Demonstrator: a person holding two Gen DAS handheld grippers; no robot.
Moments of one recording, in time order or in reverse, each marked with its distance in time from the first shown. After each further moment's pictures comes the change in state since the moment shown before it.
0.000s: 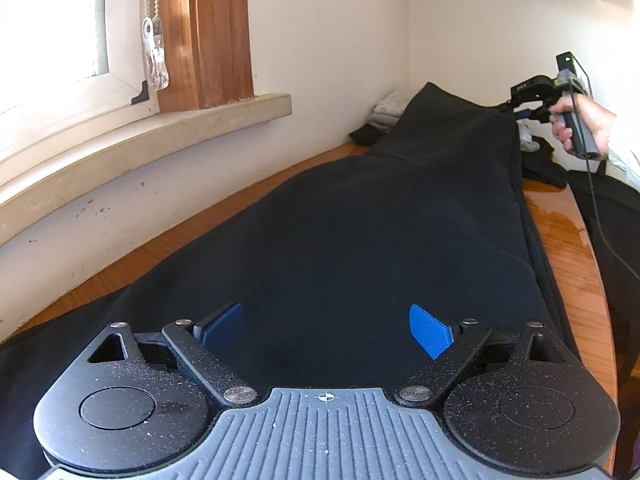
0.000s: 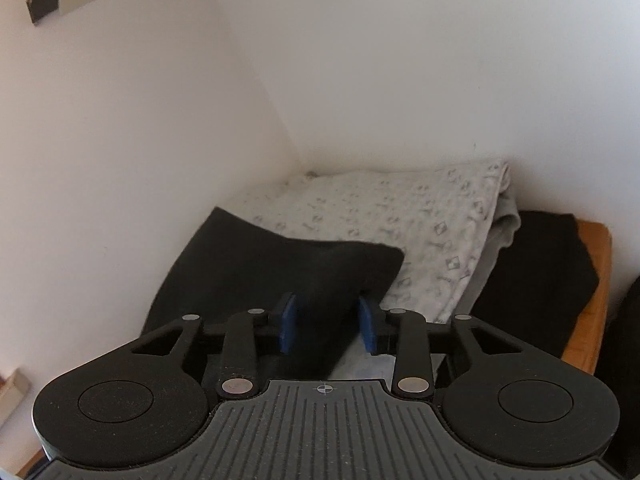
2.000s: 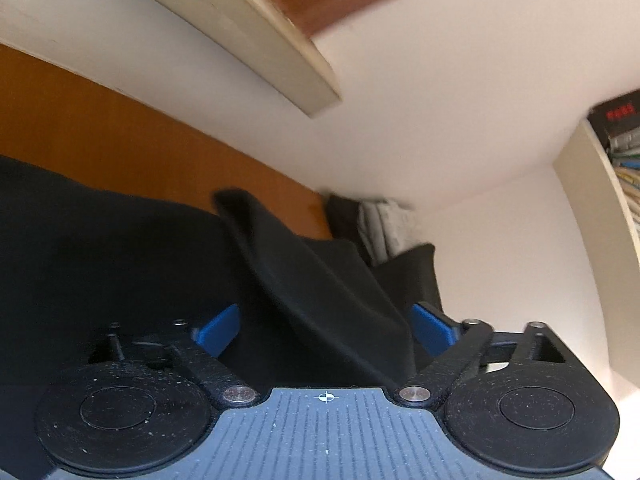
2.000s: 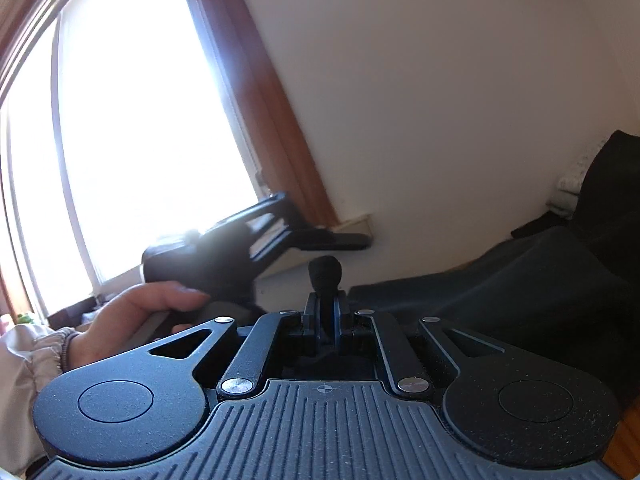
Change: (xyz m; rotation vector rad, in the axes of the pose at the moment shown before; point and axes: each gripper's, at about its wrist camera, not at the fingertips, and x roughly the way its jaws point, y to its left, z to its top) left arm 0.160 0.029 0.100 -1.033 0.018 -0.377; right arm -0.100 0.129 -0.186 -0.261 0.011 0.864
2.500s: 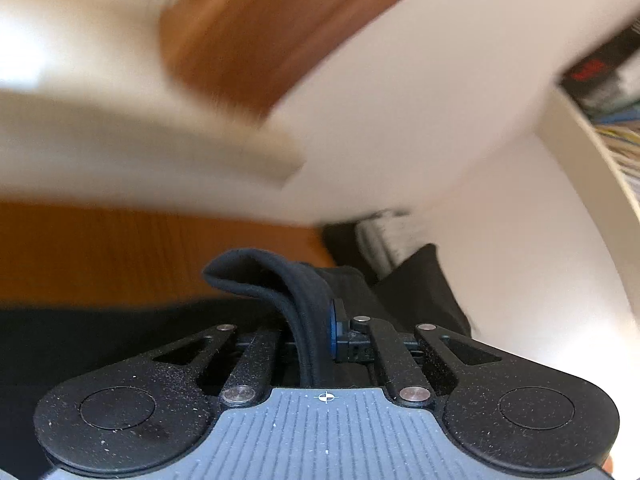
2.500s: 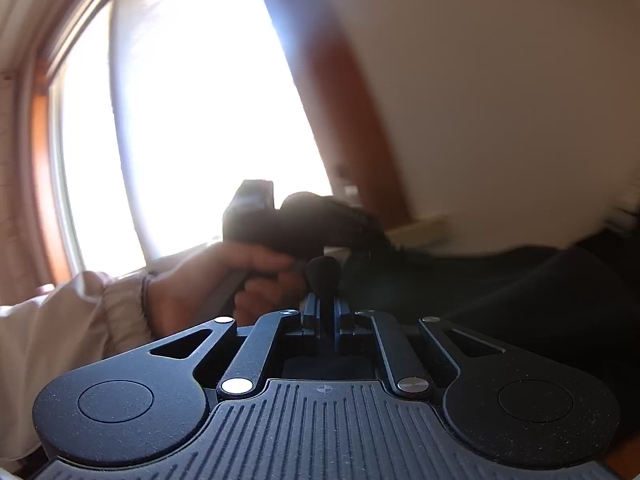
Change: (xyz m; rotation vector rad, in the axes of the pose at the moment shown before) left arm -0.068 -0.034 0.026 0.281 -0.038 0.073; right arm -0.009 0.066 0.005 -0.092 0.042 0.176
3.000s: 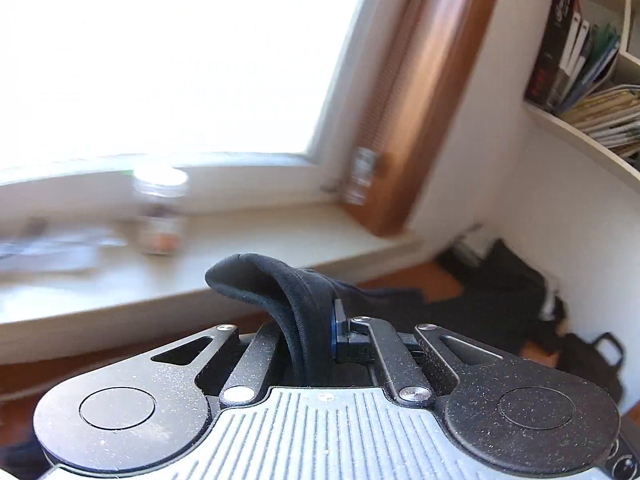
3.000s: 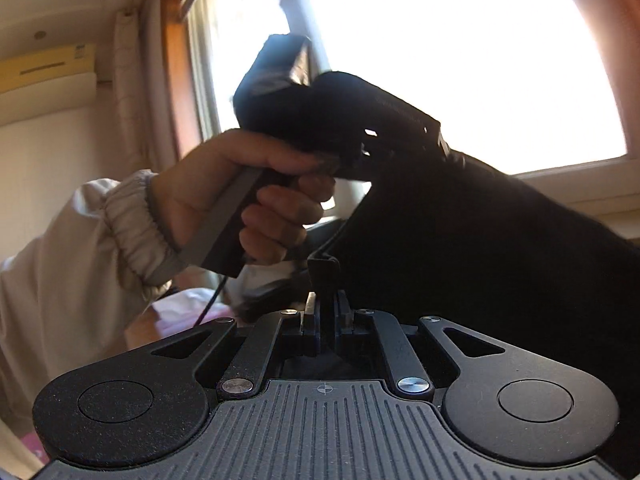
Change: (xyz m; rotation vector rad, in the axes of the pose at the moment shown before) left arm -0.337 0.041 -0.011 0.322 -0.154 0.366; right arm 0.144 0.274 -0.030 -0.111 0.193 0.418
